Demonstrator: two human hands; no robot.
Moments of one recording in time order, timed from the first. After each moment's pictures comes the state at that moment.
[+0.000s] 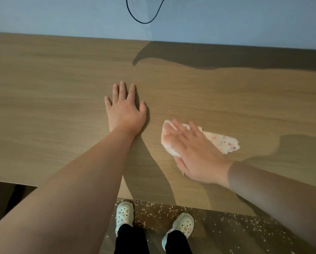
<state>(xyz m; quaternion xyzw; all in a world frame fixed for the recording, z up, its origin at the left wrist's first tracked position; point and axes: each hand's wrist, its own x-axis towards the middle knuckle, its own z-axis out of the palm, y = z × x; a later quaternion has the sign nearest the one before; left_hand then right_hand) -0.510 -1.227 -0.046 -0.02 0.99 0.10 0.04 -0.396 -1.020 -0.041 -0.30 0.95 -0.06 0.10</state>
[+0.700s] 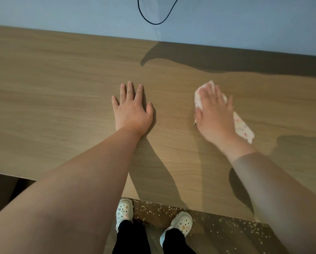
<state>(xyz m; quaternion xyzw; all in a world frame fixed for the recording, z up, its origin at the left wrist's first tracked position) -0.510 -1.228 -0.043 -0.02 0.99 0.10 0.06 -0.477 -1.009 -0.035 0.01 0.99 -0.08 0.07</state>
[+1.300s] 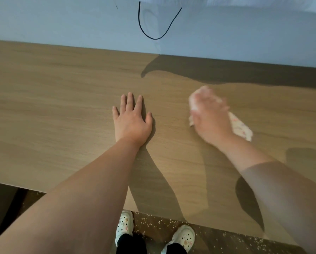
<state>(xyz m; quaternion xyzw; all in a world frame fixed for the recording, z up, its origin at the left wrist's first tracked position) -0.510 -1.227 -0.044 -0.02 0.99 0.10 0.05 -0.506 -1.001 -0.039 -0.06 0.99 -0.08 0.02</state>
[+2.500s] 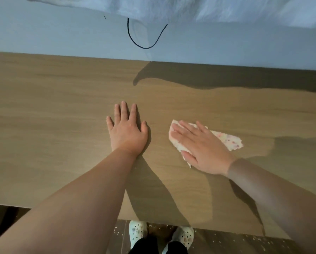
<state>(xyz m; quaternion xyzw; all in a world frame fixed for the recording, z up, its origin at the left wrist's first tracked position) -0.511 -1.227 -0.042 -0.02 0.99 0.10 0.07 -0.450 -0.995 -0.031 -0.28 0.95 -0.03 0.12</state>
